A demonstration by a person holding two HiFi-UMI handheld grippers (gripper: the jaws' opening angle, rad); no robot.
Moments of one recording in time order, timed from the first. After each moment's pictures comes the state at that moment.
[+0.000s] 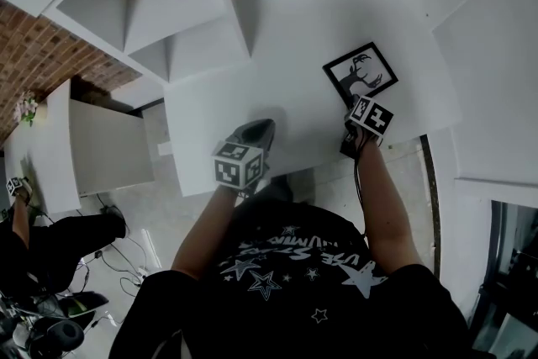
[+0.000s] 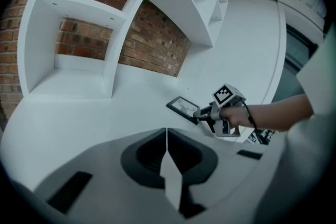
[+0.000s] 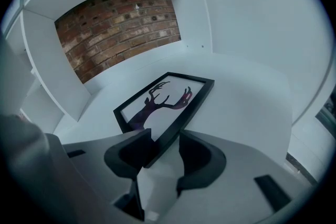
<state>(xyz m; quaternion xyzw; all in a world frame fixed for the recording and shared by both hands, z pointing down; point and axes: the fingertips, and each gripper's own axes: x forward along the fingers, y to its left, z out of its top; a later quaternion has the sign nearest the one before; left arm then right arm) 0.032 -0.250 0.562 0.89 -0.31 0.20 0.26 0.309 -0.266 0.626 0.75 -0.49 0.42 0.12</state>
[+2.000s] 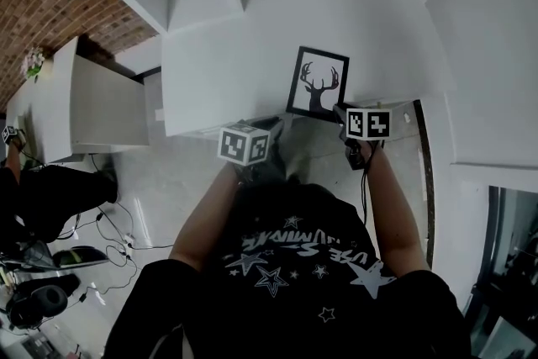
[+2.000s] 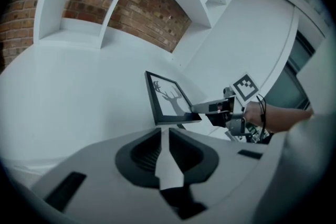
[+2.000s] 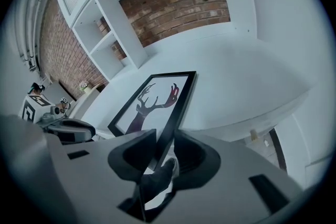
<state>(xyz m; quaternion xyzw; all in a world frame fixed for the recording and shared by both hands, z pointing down) 0.067 -0.091 0.604 0.85 -0.27 0.27 0.36 0.235 -0.111 0.628 0.53 -0.70 0.42 0.24</state>
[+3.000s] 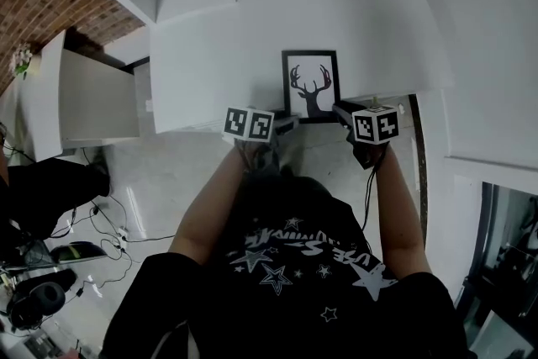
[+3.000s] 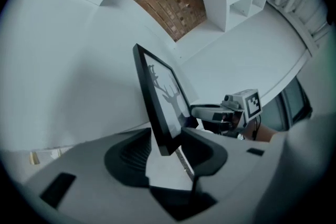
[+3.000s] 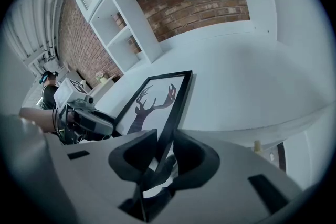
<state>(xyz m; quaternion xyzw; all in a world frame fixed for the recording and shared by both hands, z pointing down) 0.113 -0.091 0.635 0.81 -0.18 0.24 0.50 0.231 -0.103 0.627 0.44 -0.76 0.41 0.25</state>
